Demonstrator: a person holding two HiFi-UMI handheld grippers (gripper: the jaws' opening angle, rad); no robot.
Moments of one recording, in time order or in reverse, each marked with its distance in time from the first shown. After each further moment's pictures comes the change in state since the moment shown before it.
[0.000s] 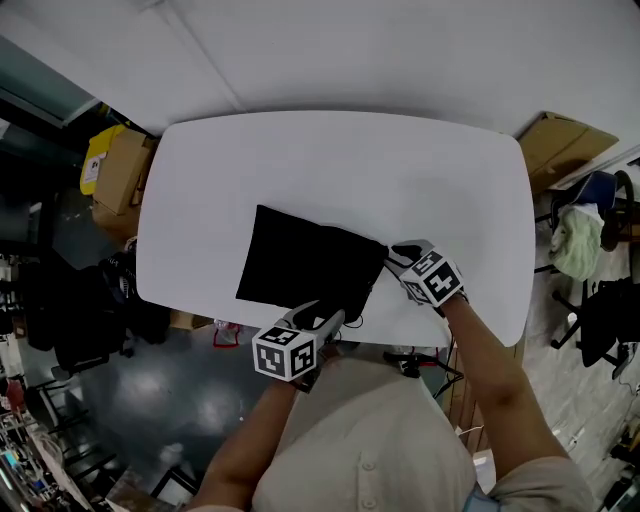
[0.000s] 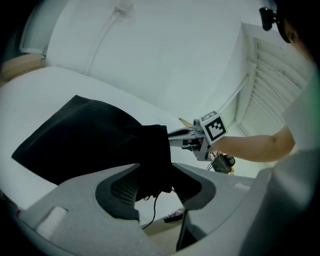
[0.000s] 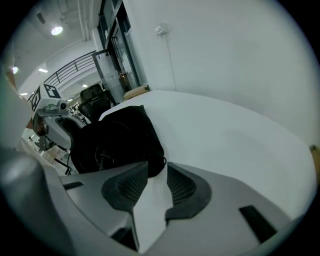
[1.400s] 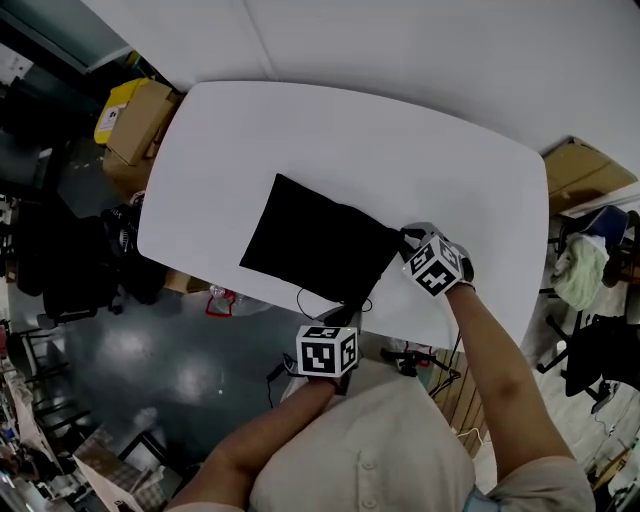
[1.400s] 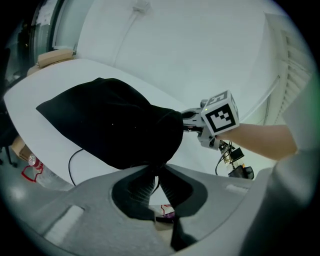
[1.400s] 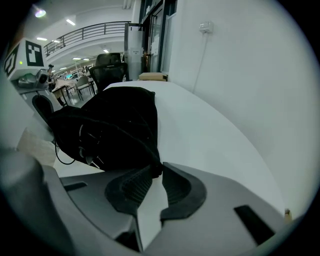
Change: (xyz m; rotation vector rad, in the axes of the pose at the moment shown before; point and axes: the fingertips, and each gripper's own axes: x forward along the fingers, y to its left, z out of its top) left arm 0.024 -0.017 -0.051 -0.204 0.017 0.251; right arm 0.022 -0.008 0.012 -0.405 0.102 -0.108
